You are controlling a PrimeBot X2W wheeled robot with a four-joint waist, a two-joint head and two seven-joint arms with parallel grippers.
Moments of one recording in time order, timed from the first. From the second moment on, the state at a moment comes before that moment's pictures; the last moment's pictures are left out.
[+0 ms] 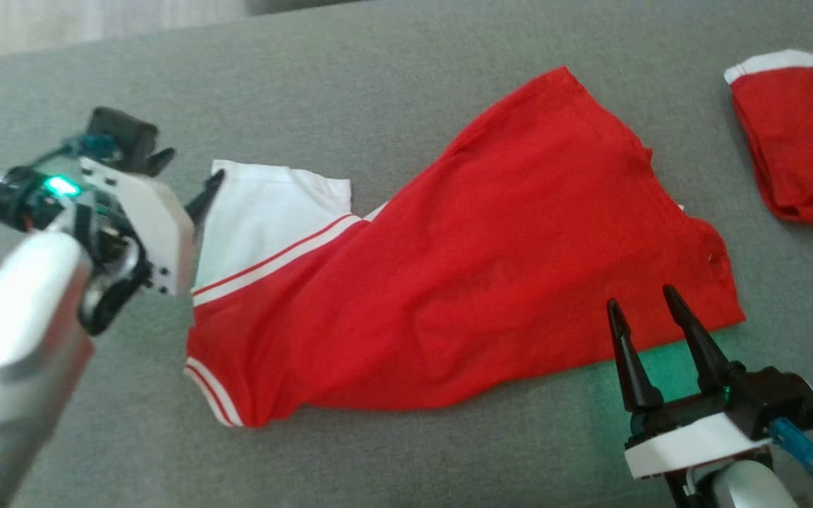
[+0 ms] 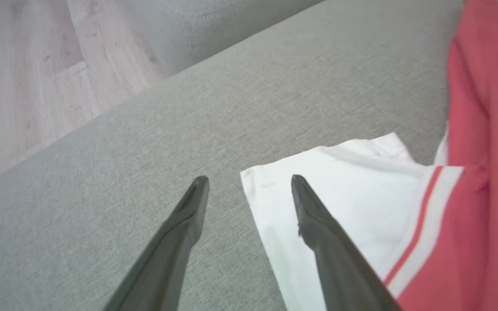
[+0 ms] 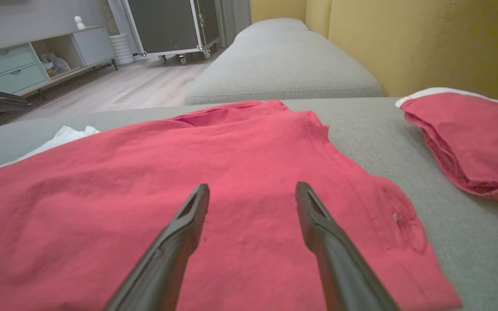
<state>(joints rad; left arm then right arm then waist) -0.75 0.50 -0.66 0.46 -0.60 -0.13 0.45 0.03 -0.12 0.15 0.14 0.13 0.13 -0.26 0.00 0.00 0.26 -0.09</state>
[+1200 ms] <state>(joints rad) -0.96 0.51 -0.92 0.69 -0.83 -0.13 0.22 -0.06 -0.20 0.21 0.11 0.17 0.13 -0.26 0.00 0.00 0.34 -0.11</state>
